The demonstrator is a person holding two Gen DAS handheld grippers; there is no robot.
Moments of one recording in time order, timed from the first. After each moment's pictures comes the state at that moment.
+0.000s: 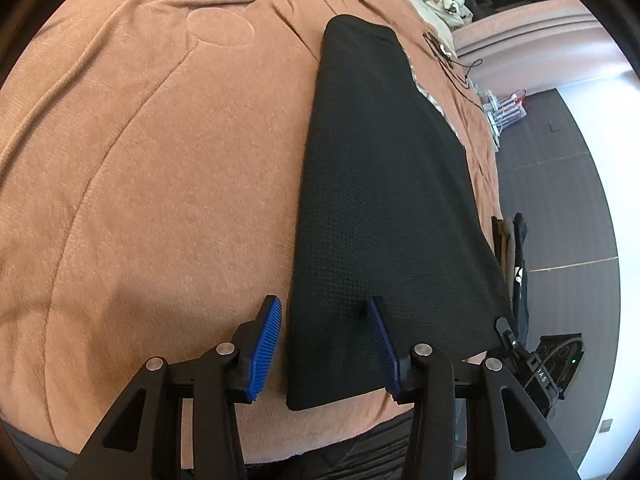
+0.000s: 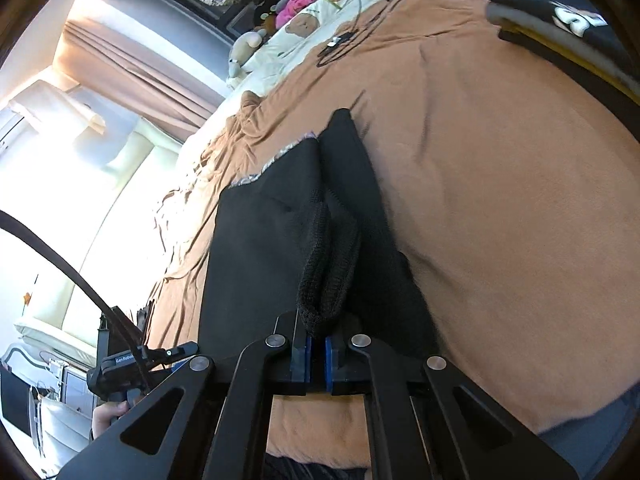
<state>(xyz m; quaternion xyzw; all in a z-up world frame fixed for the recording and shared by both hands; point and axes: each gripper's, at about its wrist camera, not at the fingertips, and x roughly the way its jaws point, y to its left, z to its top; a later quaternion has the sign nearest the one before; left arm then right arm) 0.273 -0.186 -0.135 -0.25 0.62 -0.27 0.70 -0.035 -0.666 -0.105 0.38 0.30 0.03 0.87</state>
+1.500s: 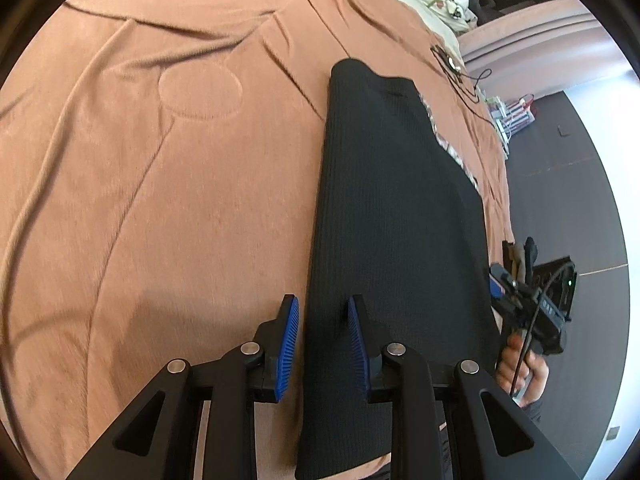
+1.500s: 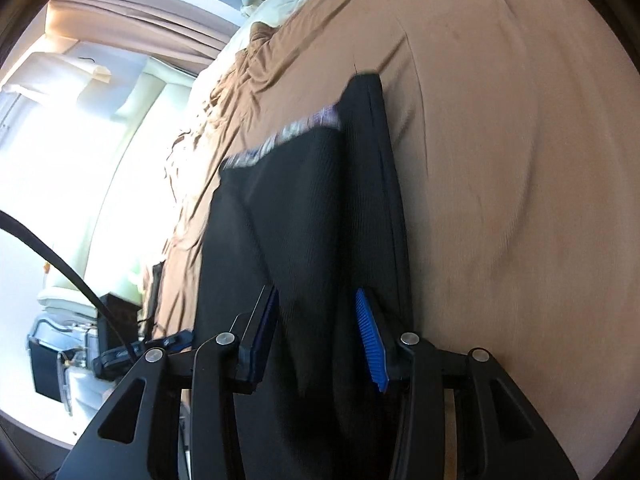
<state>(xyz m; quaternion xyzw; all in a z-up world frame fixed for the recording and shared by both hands) 0.327 -0.192 -0.126 -0.23 0.61 -0.26 0.71 0.123 -0.777 -0.102 0.37 0.41 0.15 0.82</state>
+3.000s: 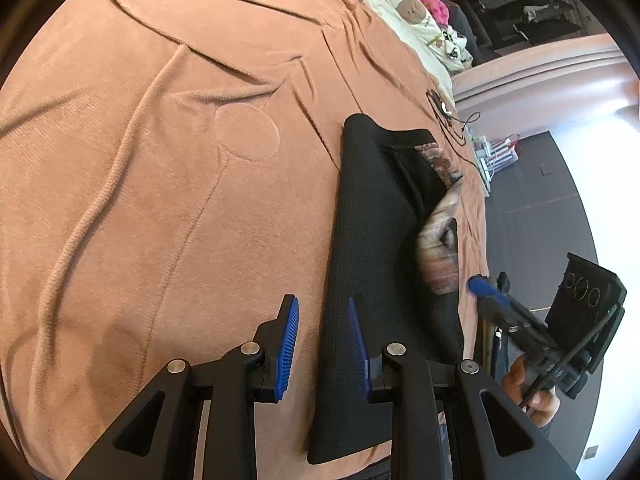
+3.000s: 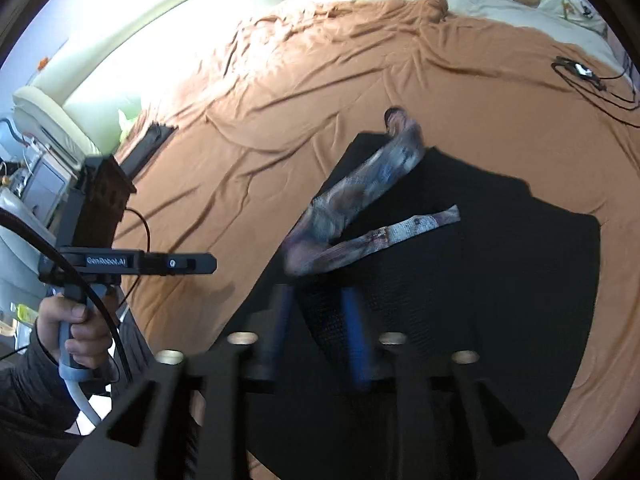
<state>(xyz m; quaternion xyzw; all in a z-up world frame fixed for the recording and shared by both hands) 0.321 -0.138 -0.114 -0.30 0.57 -0.25 0.72 0.148 -0.545 0.003 0.05 0.45 0.23 0.86</state>
